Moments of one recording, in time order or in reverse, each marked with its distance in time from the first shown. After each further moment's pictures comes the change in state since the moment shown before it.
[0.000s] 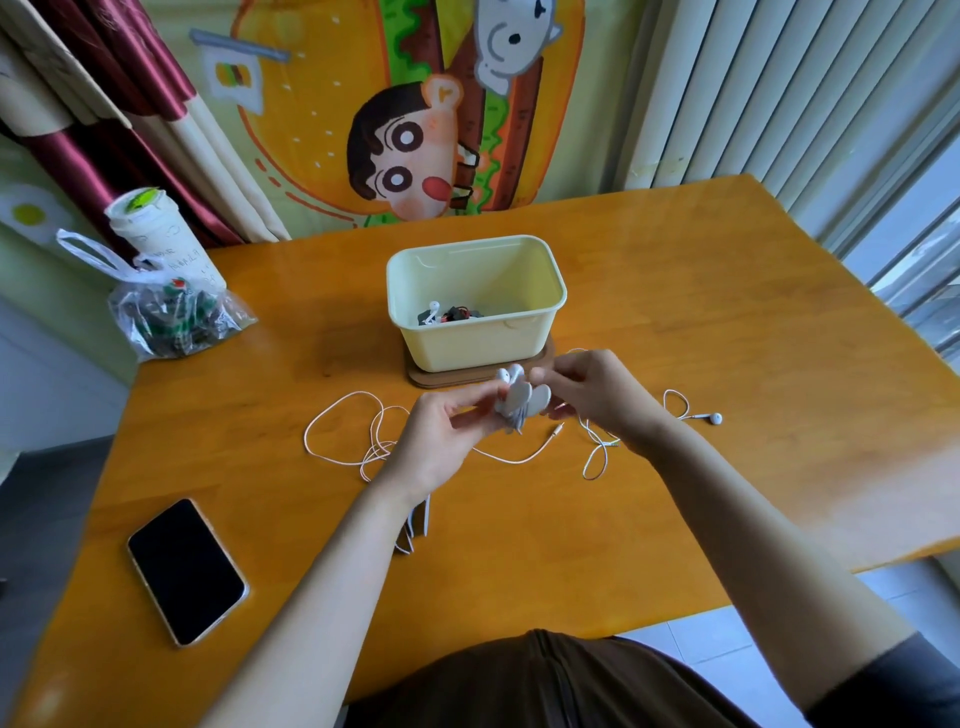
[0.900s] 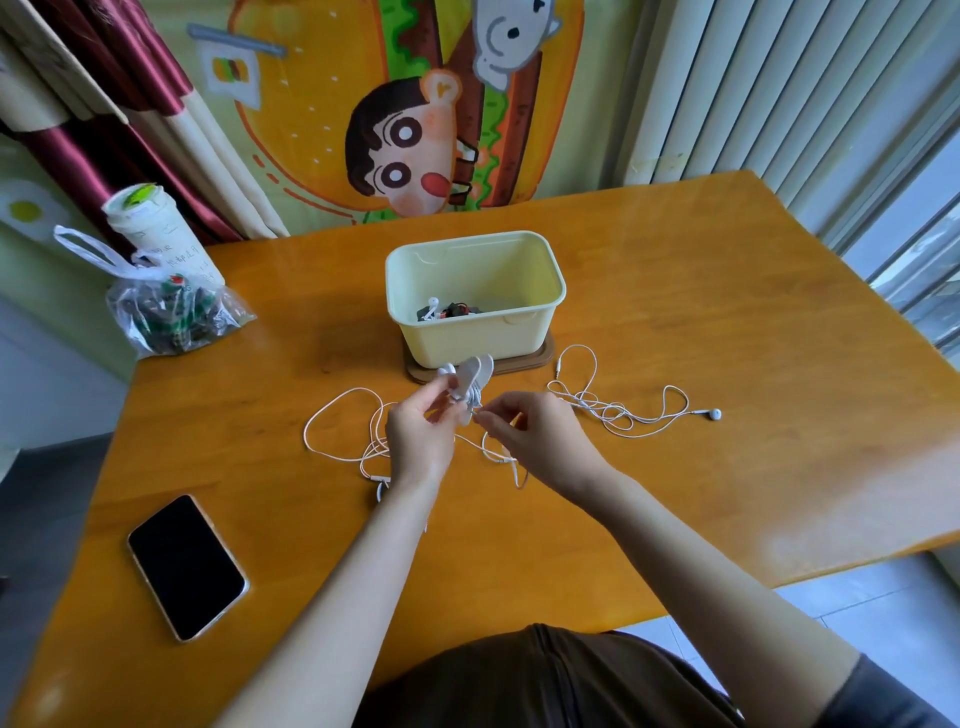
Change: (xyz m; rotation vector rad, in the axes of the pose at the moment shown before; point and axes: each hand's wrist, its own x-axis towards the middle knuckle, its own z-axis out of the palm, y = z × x) left_hand 0.007 -0.029 0.008 0.113 0.519 -0.201; right_hand -0.018 0.009 0.058 -0.246 0.082 -0.129
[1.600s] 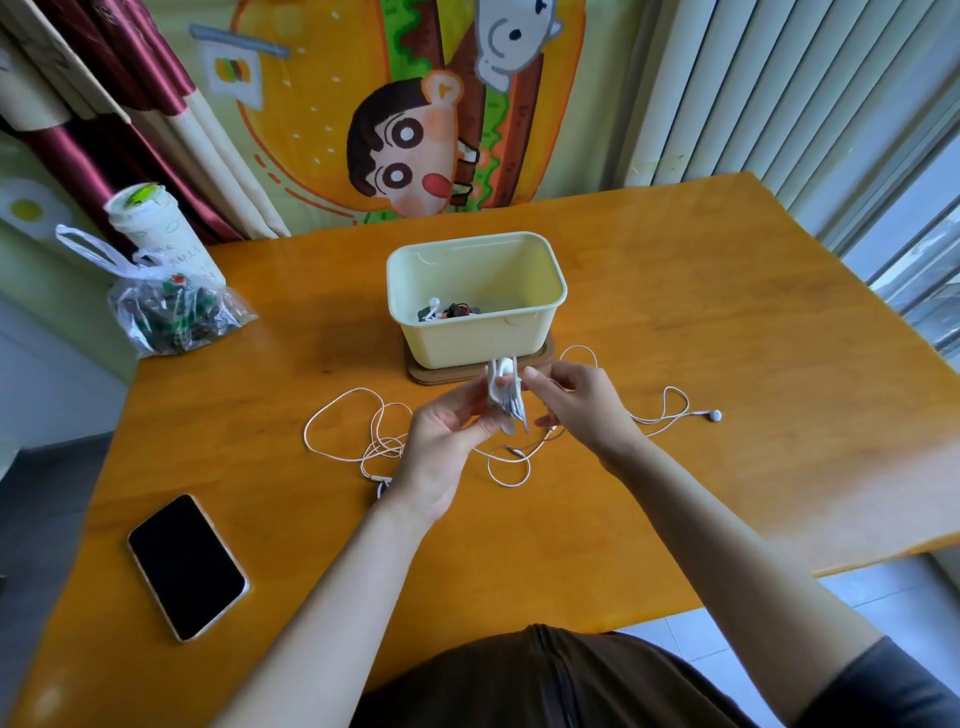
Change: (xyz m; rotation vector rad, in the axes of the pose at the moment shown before) left_hand -0.021 0.020 -0.003 -0.591 -0.424 -0.025; right_hand 0.016 0.017 -0.031 0.274 0.100 0.168
